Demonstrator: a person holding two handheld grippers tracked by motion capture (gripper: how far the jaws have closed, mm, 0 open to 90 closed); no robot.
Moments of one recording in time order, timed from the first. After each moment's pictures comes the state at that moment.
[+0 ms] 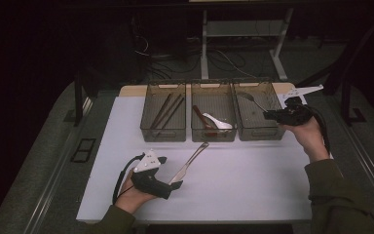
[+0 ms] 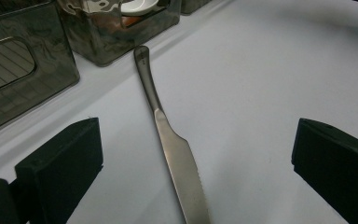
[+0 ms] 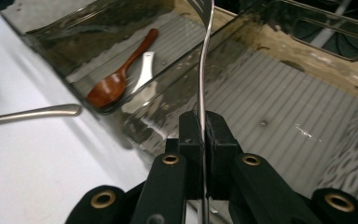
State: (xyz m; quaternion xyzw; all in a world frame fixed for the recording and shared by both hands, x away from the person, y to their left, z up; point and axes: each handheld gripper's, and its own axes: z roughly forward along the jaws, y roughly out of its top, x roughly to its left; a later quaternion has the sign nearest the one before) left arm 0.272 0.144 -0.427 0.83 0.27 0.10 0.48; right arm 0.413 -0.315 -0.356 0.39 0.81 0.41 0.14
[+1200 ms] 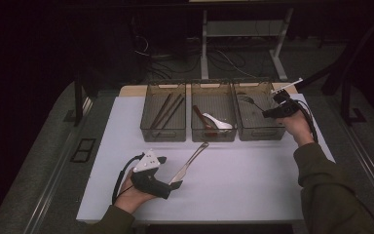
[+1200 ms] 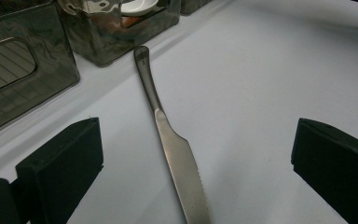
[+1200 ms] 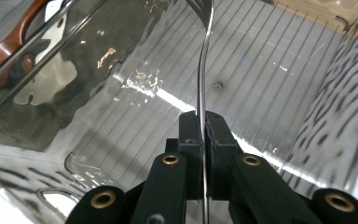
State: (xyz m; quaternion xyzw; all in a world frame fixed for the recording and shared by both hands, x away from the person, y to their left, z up) left arm 0.272 0.146 -0.426 0.83 0.27 0.10 0.48; right arm 0.474 -0.310 -0.391 0.48 0.82 0.29 0.11
